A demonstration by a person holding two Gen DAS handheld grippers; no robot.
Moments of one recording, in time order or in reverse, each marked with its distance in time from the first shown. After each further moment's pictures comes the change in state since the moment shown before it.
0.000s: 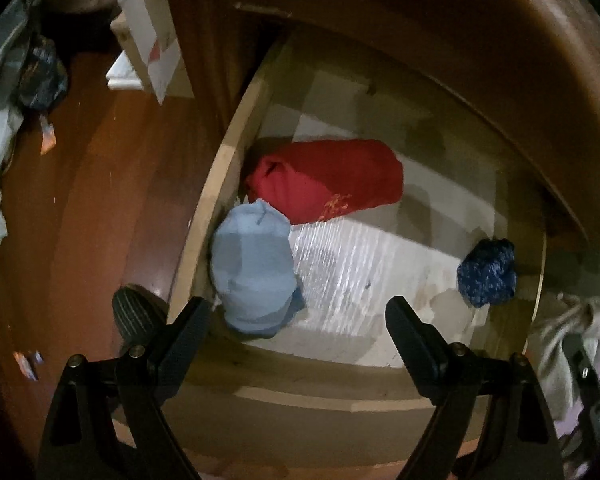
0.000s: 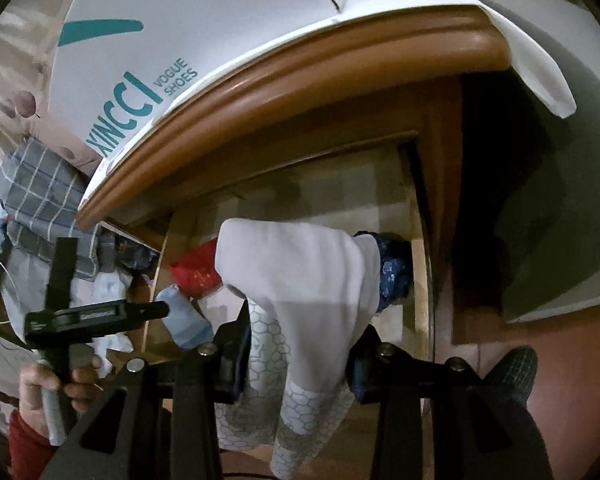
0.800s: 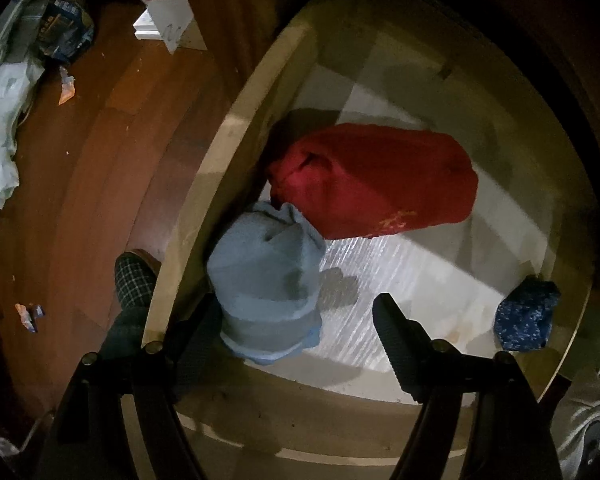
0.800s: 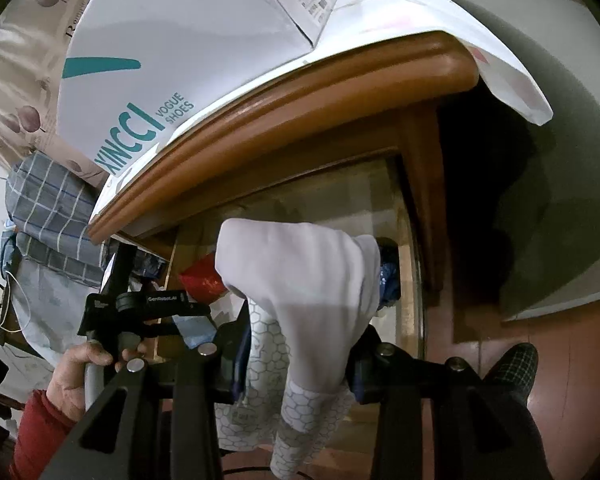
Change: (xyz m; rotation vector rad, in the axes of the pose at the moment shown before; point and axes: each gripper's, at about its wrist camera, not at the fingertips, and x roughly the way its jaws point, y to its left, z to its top) left arm 0.054 0.004 0.025 -0.122 0.122 0.111; right arm -0.017 -0.010 0.004 0.021 -0.014 0.019
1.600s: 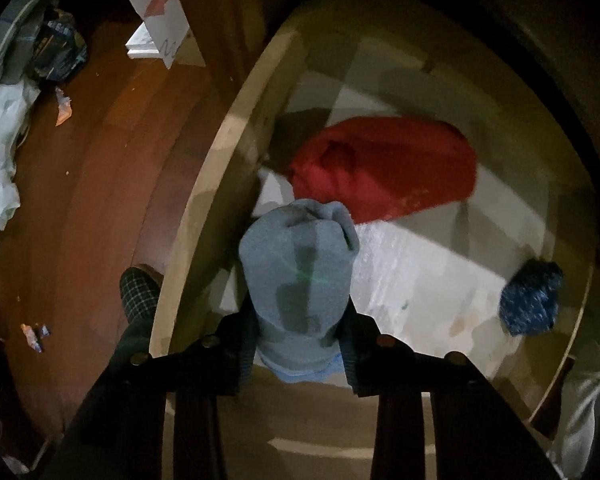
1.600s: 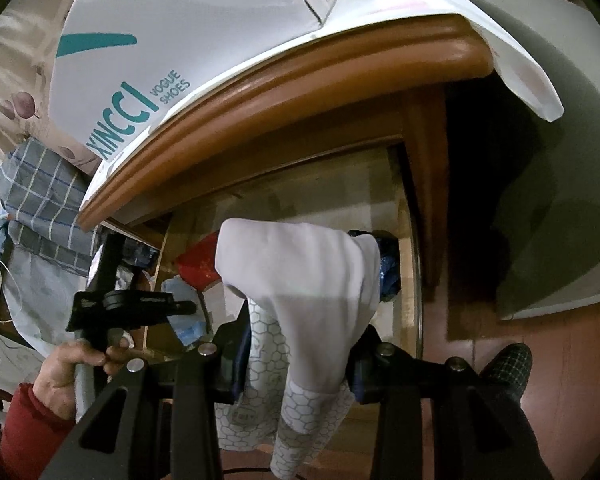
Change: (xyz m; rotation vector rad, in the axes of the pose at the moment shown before) left arm -0.010 0.000 -0.014 0.065 -0.065 -0.019; right arm 0.012 0.004 0.000 -0.027 0.029 -0.032
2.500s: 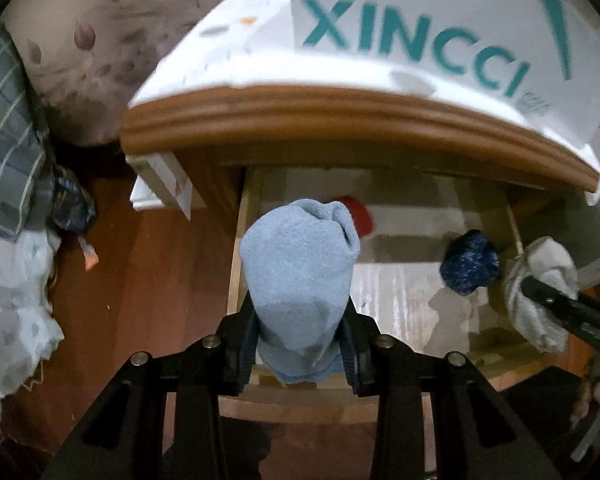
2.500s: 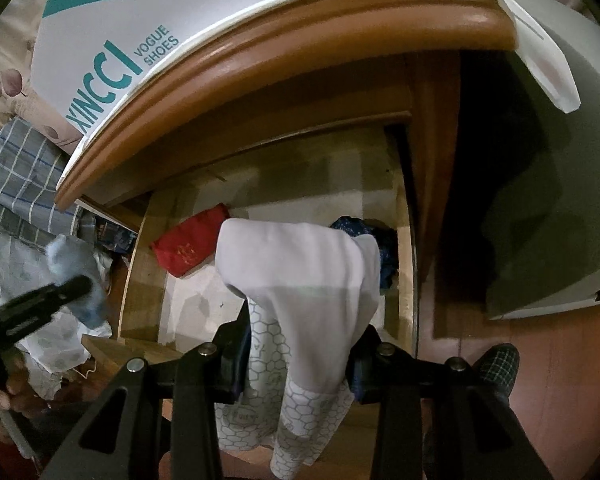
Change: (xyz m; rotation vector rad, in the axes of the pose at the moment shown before) left arm -0.142 -0.027 -0.067 0.358 -0.419 0.051; right arm 0.021 0.006 -0.006 -0.036 0.036 -0.079
